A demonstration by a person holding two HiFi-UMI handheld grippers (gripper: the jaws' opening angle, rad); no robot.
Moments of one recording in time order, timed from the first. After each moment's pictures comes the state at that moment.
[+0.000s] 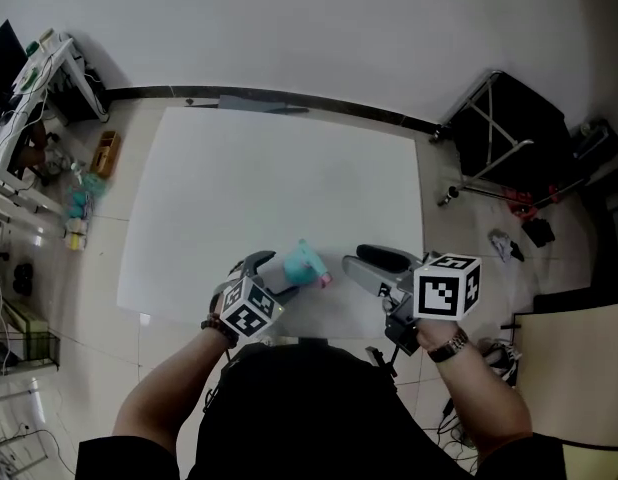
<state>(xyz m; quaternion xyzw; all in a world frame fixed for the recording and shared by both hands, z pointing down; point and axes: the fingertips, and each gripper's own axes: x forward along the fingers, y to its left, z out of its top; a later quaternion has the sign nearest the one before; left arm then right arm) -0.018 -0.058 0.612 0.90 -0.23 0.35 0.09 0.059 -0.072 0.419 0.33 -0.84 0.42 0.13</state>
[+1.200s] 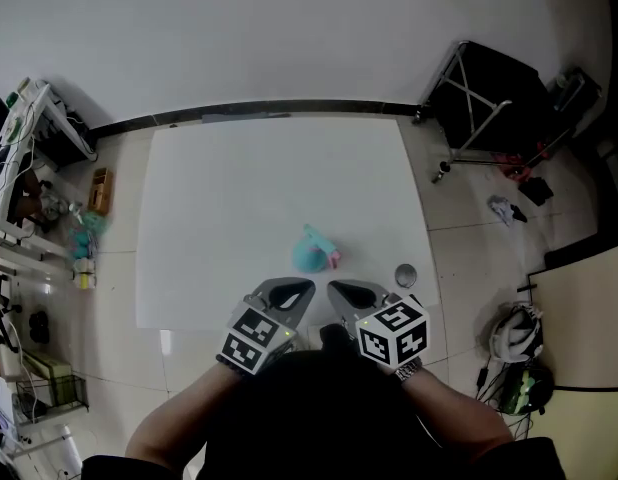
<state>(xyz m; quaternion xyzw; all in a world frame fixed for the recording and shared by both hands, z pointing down) -0.009 0.003 0.495 0.95 -0.20 0.19 0.16 0.011 0.008 0.489 0.45 -0.82 0.30 0.18</state>
